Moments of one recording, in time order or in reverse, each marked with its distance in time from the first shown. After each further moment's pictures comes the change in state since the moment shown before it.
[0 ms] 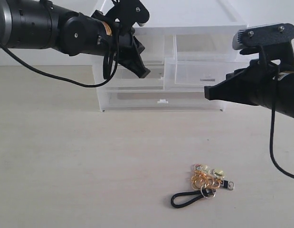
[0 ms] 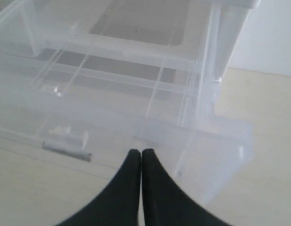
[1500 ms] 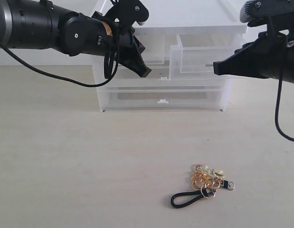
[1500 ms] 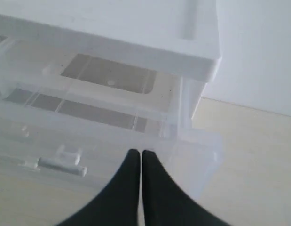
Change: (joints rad) left arm 0.000 0.000 0.000 0.000 0.000 -0.035; right arm -0.101 0.011 -0.139 0.006 0.103 -0.133
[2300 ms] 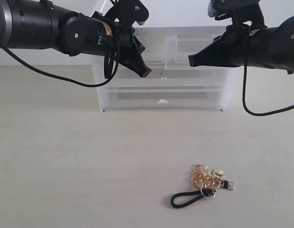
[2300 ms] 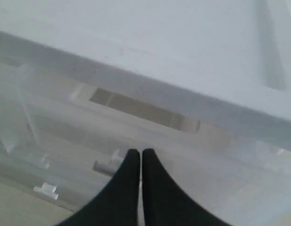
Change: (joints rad) left arm 0.000 0.000 0.000 0.000 -0.002 -0.002; right arm 0.026 0.201 -0.221 -0.068 0.075 0.025
